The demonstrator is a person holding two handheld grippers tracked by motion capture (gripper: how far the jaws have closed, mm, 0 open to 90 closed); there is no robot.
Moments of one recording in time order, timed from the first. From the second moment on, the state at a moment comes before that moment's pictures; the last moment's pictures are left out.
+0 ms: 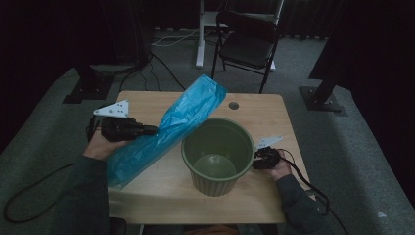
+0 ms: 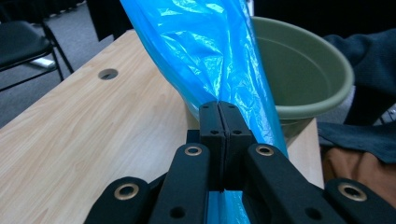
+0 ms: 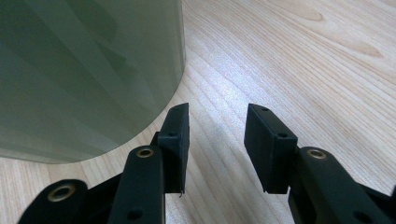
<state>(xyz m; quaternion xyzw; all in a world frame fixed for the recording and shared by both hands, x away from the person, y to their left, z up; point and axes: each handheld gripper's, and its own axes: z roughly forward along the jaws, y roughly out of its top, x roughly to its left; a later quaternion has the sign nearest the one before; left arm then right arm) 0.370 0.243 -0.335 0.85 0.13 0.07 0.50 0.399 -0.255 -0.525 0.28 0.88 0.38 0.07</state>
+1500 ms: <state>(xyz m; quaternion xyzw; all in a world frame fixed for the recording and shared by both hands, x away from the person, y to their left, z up) 0.356 0.217 -0.347 0.89 0.05 -0.03 0.45 0.400 -0.258 -0.520 0.28 0.87 0.39 0.08</state>
